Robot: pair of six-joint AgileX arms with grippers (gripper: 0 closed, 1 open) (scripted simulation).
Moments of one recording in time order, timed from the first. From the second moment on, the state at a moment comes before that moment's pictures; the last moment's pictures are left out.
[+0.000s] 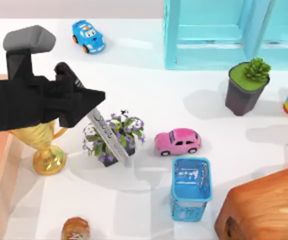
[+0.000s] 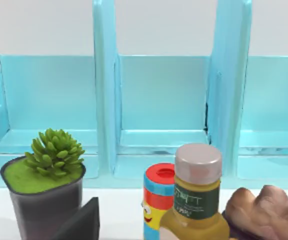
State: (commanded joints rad) left arm -0.37 1.06 0.78 -0.28 0.55 -0.33; right arm 0.00 0.00 0.00 0.00 0.00 0.00
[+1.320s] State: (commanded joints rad) left arm 0.56 1.36 1.28 -1.08 0.88 1.06; right arm 0.00 0.00 0.00 0.00 0.00 0.00
